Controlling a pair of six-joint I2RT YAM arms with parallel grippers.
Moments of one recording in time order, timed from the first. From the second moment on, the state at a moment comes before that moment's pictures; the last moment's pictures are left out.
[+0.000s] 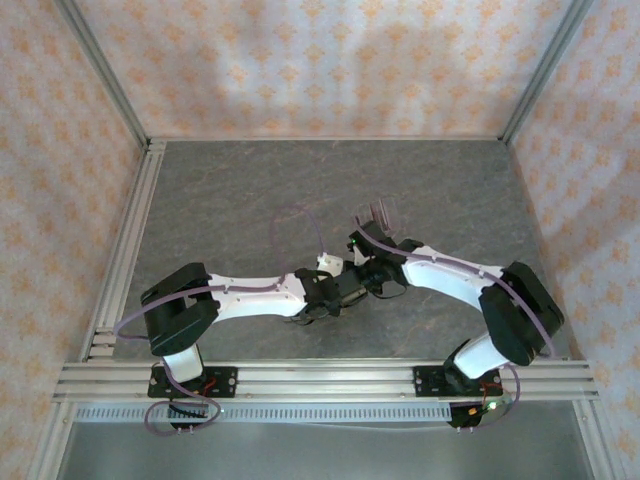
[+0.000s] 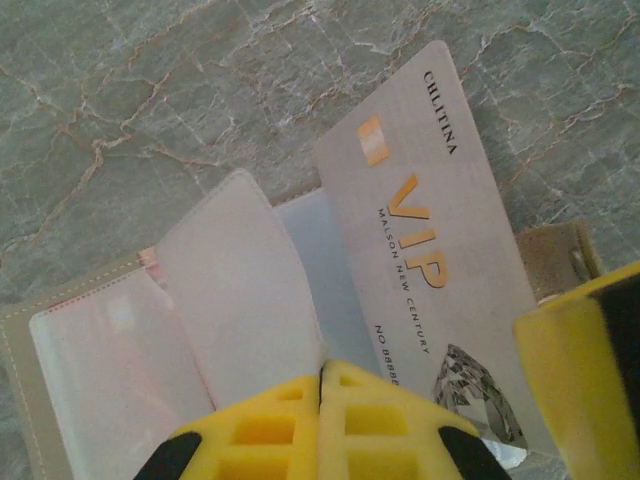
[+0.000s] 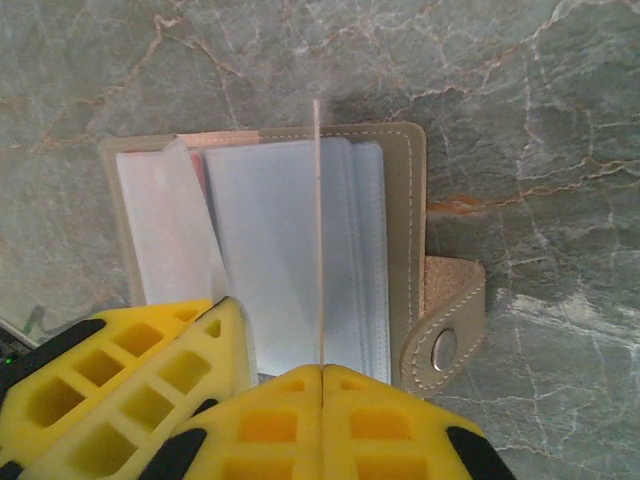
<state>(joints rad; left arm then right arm) -1.09 1.74 1.07 -0.63 -0.45 -0.85 0.71 1.50 0.85 -0.48 -0.37 0.75</state>
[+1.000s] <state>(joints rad) -1.09 1.60 0.91 -0.78 -0.64 -1.15 0.72 1.55 0.87 -0.54 -0.28 0.72</state>
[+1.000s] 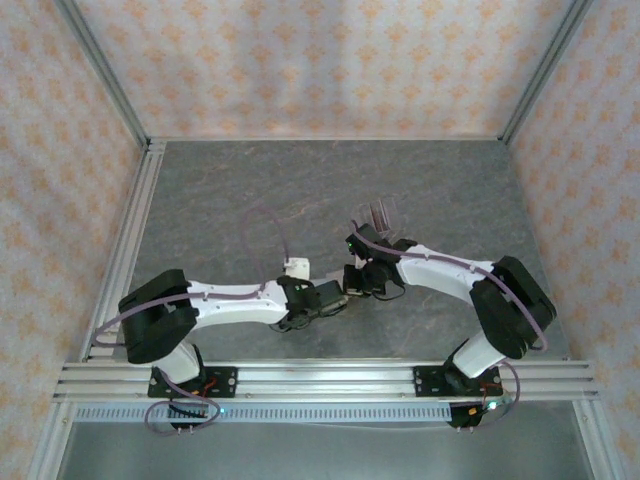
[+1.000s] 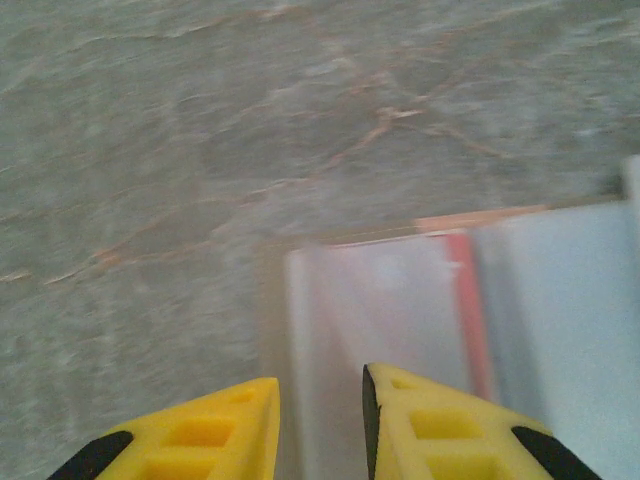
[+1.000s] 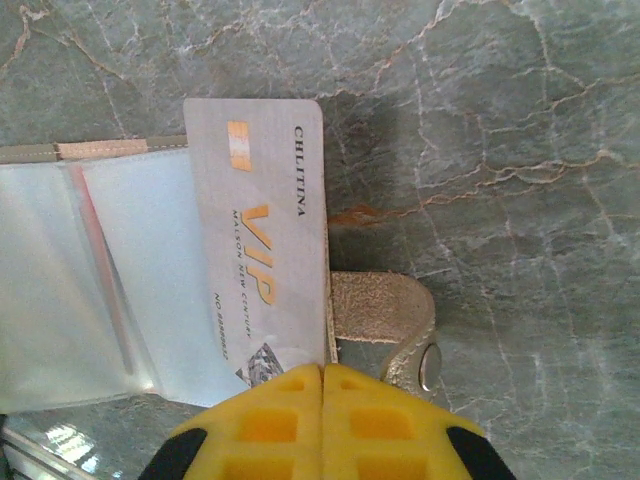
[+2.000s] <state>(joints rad) -0.85 1.52 0.78 -0.56 -0.32 -0.97 0.72 1.52 0.94 -0.46 -0.36 0.69</state>
